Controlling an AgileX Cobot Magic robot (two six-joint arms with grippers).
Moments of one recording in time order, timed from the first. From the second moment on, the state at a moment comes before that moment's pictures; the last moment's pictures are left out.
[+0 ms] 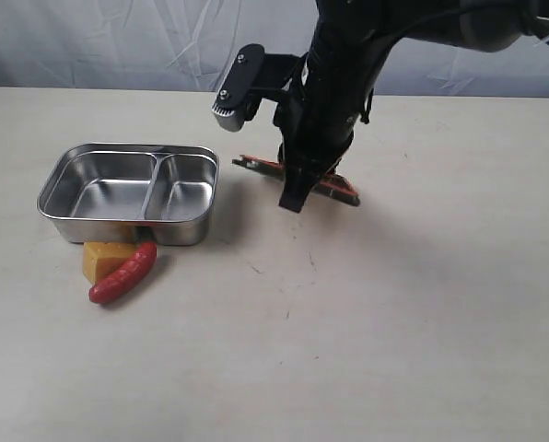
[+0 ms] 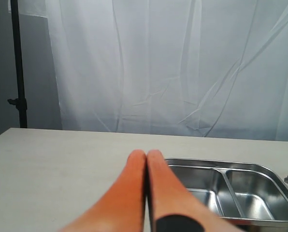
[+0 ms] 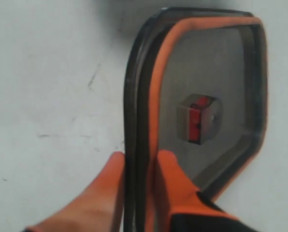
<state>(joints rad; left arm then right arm) 0.01 0.00 -0.02 0.00 0.05 -0.07 0.78 1.91 -1.56 0.05 1.05 -0.69</state>
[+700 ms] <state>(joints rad) 0.01 0.00 -0.02 -0.01 0.05 -0.07 0.83 1.91 -1.40 0.17 1.02 -0.68</state>
